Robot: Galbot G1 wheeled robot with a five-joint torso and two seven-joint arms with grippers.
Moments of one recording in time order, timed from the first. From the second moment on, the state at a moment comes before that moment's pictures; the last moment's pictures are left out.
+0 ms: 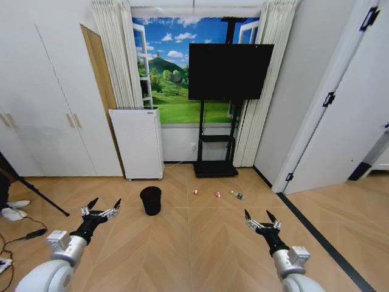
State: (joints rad) left arm 1.53 -1.16 -0.92 -2.14 -0.51 0.24 0.16; right arm -1.56 1.50 0.83 2.11 0.24 -0.13 -0.20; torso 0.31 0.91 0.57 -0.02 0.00
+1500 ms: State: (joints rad) left arm 1.55 -1.17 -0.92 -2.17 -0.50 0.24 0.16; right arm -1.57 1.49 0.84 2.10 0.26 -0.11 -0.20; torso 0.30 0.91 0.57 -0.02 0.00
